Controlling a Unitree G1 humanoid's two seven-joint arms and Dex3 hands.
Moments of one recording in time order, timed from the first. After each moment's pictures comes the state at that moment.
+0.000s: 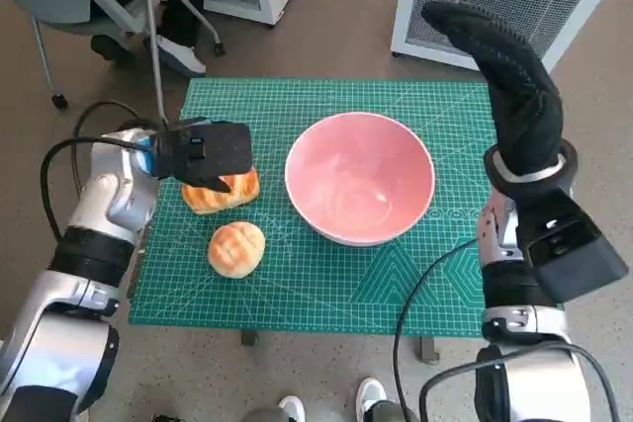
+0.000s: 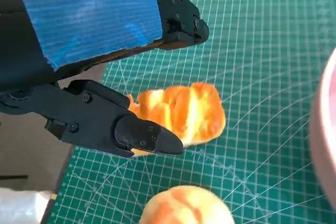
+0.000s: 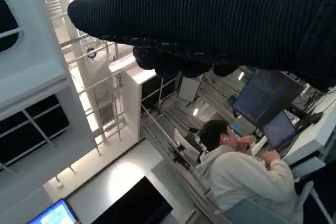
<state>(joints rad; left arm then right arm) -0.96 0.55 -0.41 0.75 0.59 0.20 -0.73 -0.92 -0.19 -0.15 0.83 0.23 -1.12 0.49</state>
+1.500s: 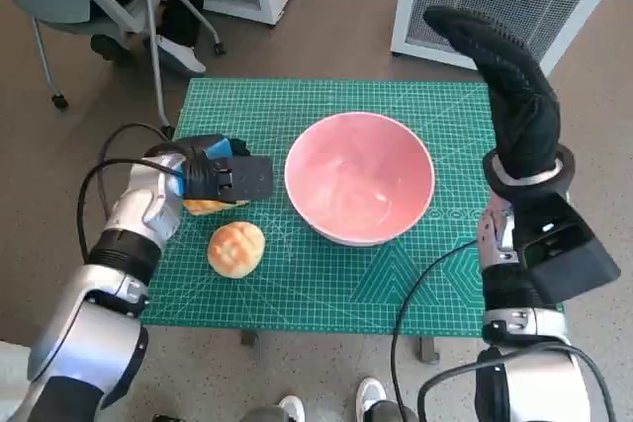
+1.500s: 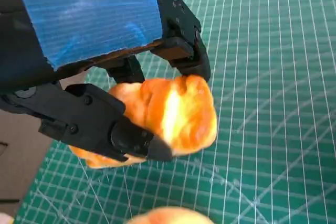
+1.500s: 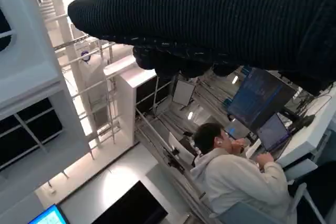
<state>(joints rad) -0.98 0.48 -0.46 0.99 0.61 0.04 -0.42 -0.90 -0.19 -0.15 0.83 0.19 -1.13 0.44</state>
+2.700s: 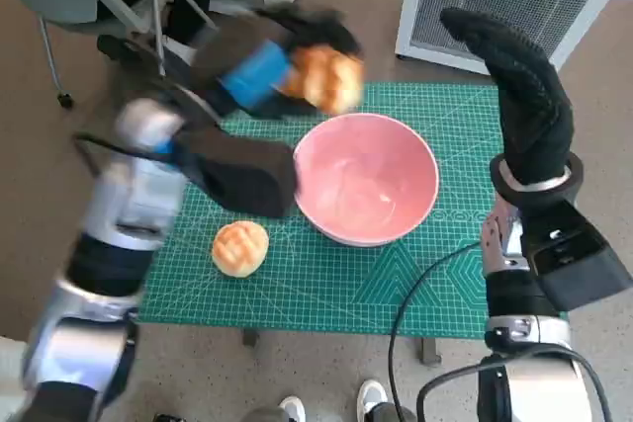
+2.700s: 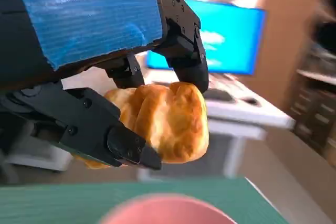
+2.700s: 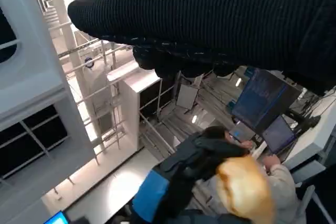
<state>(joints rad) -0.96 0.41 -0.33 0.29 0.49 -0.15 -0.33 -0.87 -0.20 -0.15 0.78 0.23 -1.11 0.45</state>
